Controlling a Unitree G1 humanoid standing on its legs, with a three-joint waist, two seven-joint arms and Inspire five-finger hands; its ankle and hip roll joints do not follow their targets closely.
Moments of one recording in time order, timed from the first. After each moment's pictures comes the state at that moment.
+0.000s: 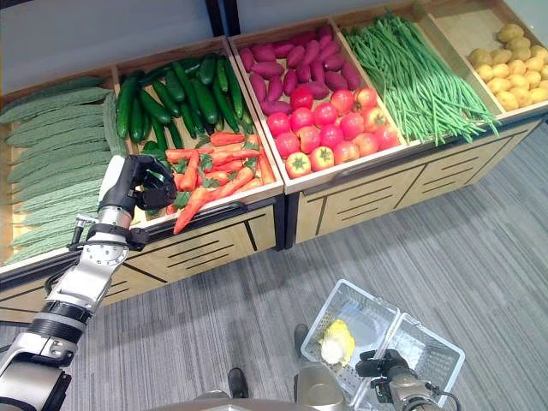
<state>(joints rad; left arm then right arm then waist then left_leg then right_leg) -0.34 0.63 -0.15 0.28 0.03 0.02 0.27 -0.09 -0.35 0.13 1.27 0.11 0.03 -0.04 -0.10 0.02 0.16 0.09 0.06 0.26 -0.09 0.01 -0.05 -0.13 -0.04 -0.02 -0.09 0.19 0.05</state>
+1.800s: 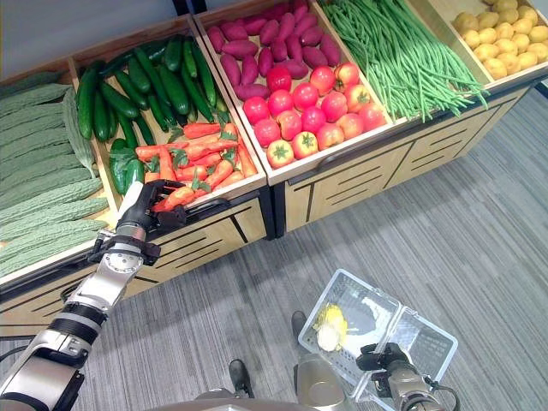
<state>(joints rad) -0.38 0.57 -0.25 0.43 0.03 0.06 0.25 -0.11 -0.35 0.14 1.25 0.11 0.03 -0.07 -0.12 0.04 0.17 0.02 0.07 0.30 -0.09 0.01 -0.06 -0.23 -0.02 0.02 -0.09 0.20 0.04</state>
